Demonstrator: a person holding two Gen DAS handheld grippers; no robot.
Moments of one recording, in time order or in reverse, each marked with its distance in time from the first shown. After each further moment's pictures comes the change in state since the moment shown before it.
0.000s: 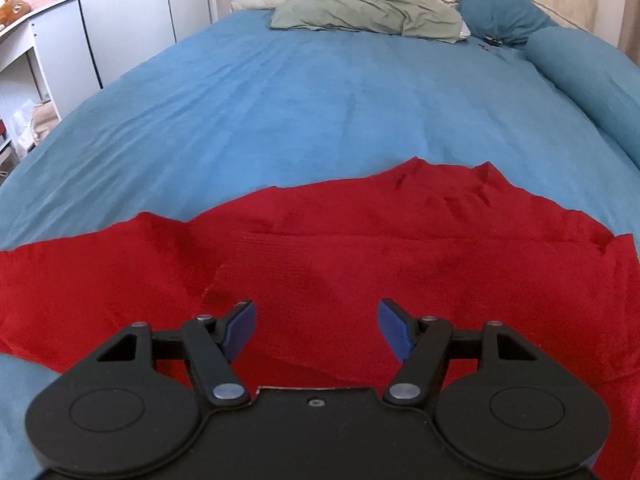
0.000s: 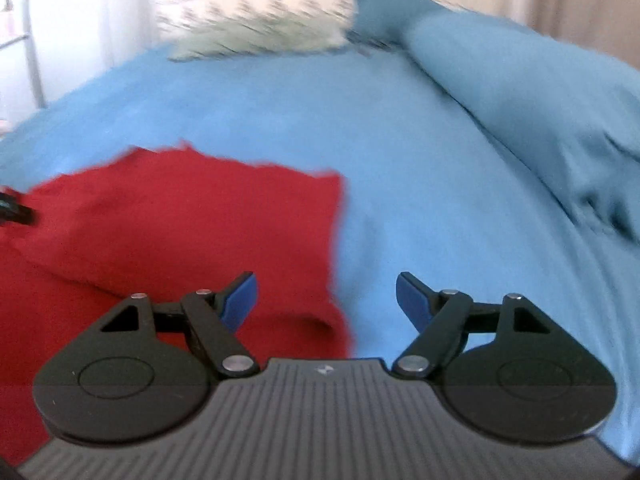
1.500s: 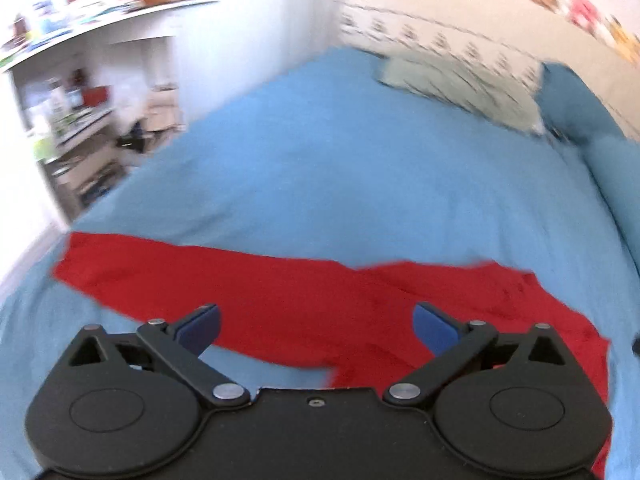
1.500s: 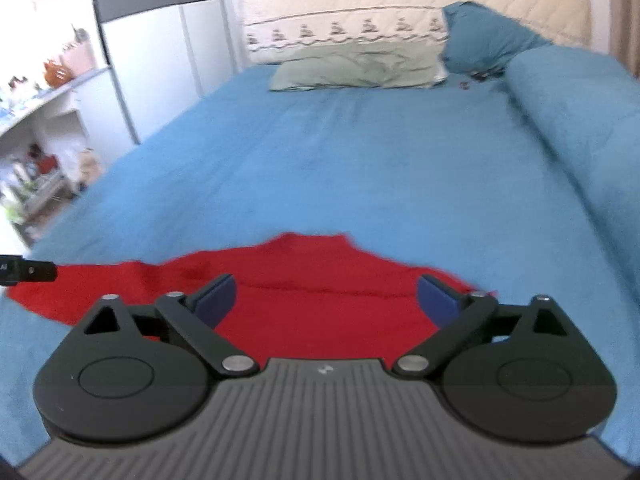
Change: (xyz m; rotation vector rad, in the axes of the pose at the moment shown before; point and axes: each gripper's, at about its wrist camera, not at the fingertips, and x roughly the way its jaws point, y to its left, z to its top) left arm -0.167 0.152 0.020 -0.282 -0.060 0.112; right arm -0.053 0.110 0.125 0.003 0.029 0.244
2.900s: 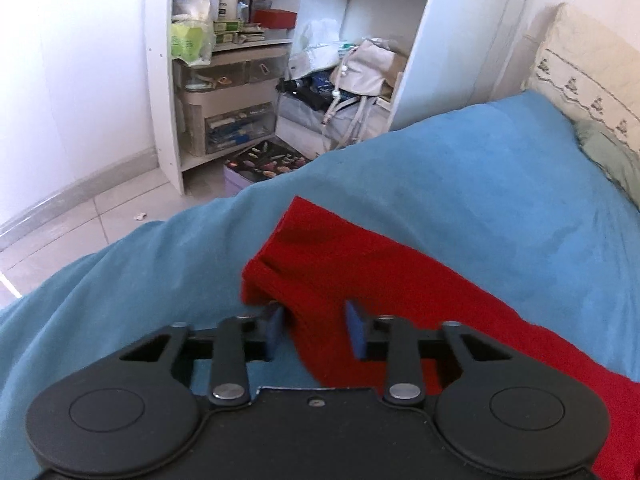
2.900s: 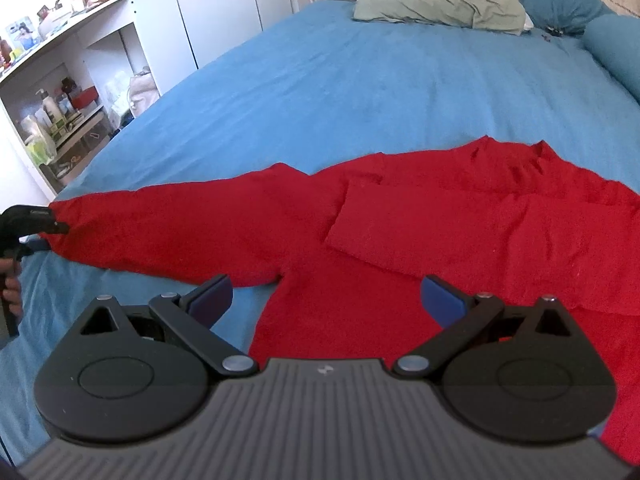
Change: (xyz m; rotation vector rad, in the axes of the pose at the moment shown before) left arm 0.165 0.287 -0.001 -0.344 -0.018 0.203; right arm 0.094 0.227 -0.085 -0.053 0.134 0.048
